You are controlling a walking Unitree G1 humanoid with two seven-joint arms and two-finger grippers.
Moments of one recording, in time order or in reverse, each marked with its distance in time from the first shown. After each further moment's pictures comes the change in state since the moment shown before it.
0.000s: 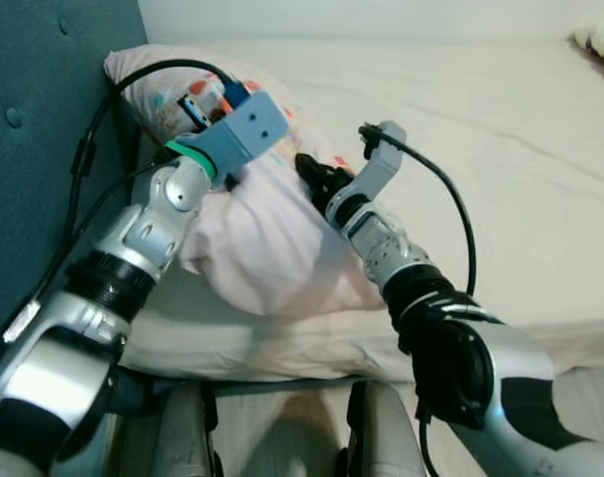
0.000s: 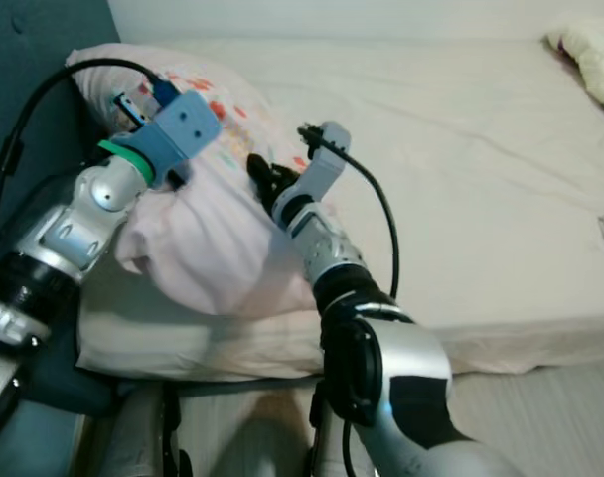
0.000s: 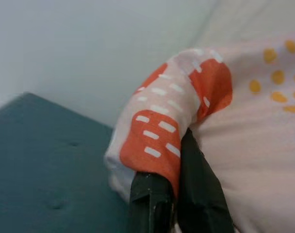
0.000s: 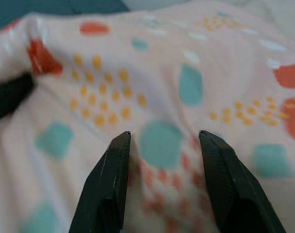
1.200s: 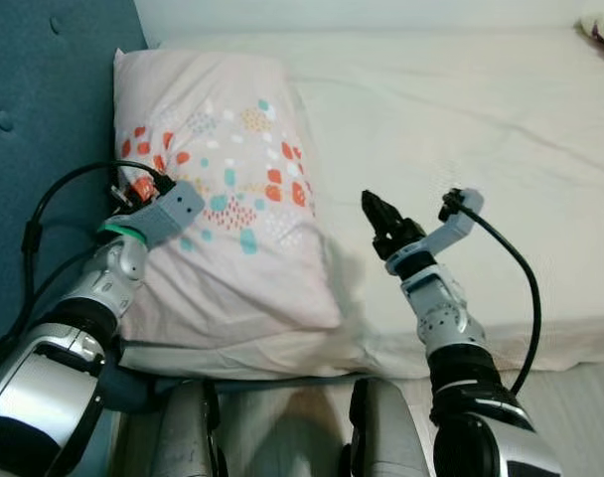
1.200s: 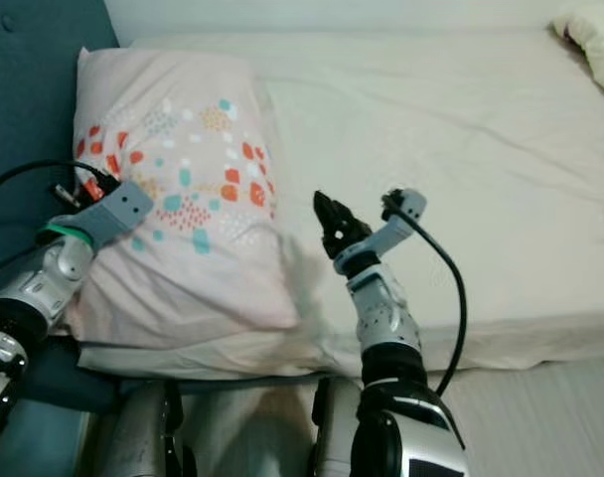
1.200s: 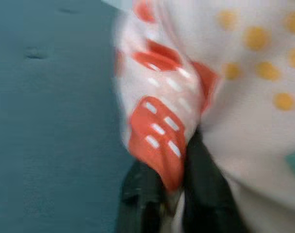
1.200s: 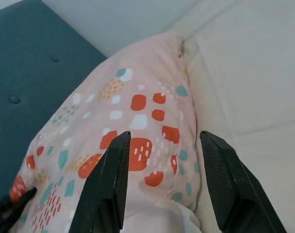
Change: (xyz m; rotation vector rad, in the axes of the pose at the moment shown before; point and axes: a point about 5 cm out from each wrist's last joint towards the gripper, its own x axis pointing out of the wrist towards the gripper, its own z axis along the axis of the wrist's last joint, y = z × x) left arm -0.056 -0.052 -0.120 -0.011 0.370 0.148; right arm -0.077 -0.072 0.001 0.038 -0.208 -0.073
